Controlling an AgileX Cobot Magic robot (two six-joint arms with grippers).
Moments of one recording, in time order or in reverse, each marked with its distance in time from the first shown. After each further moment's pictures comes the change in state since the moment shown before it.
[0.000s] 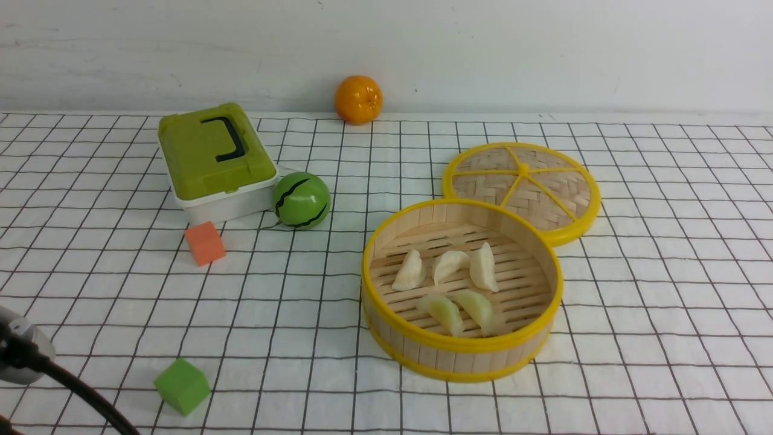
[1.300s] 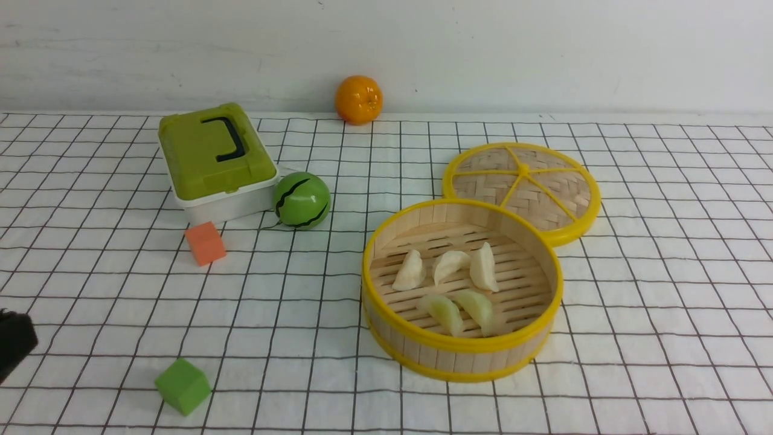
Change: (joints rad) right arm 0.000 0.000 -0.001 0.001 0.000 0.000; left arm 0.159 -0.401 0.257 0.217 -0.617 -0.127
